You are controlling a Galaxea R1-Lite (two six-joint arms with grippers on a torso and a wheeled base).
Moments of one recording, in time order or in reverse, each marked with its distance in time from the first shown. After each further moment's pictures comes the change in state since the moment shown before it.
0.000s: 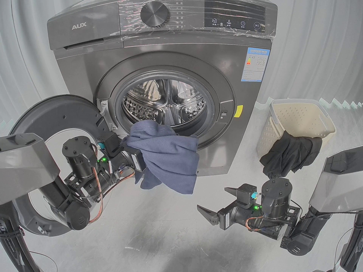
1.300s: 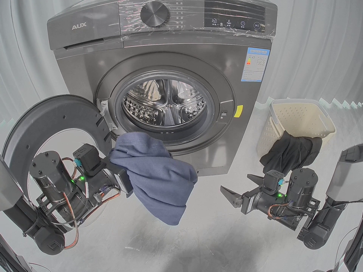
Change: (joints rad) left arm -0.101 -0.271 0.285 0.000 0.089 0.019; right arm -0.129 -0.074 0.117 -0.140 0.003 0.067
